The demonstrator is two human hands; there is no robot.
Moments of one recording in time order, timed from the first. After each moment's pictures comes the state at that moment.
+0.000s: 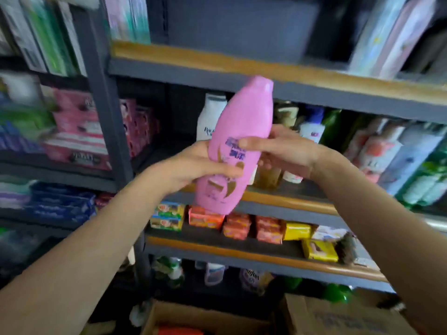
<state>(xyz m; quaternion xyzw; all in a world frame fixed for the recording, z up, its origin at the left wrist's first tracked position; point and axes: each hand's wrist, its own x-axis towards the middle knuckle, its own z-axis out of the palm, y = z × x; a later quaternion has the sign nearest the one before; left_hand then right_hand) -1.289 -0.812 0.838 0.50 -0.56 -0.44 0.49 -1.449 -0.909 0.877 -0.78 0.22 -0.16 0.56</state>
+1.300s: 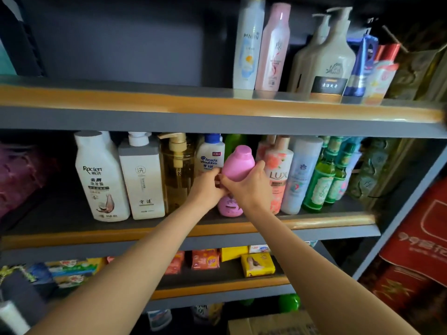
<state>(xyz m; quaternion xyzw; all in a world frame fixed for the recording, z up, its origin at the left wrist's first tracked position) -1.462 -0.991 0.811 0.66 -0.61 -0.18 0.39 -1.562 -1.013 0.810 -0.66 0.57 -0.43 0.20</state>
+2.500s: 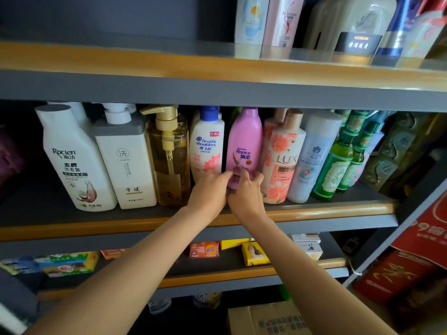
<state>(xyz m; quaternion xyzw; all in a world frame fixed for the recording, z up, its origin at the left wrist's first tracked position) -1.466 -1.025 0.751 0.67 -0.70 -0.01 0.25 -1.558 -1.030 0.764 -0.73 0.59 -0.27 0.24</state>
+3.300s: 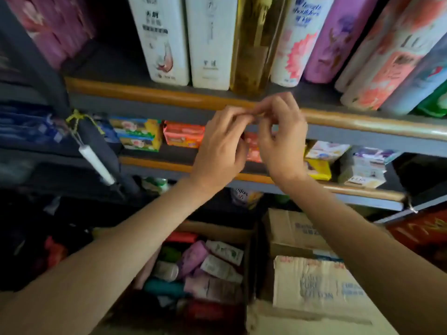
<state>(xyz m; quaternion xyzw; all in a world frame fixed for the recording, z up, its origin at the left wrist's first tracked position) -1.411 -0.870 0.676 0.59 -0.66 0.06 0.45 -1.512 -0.925 0.706 -0.78 0.29 -0.51 0.20</state>
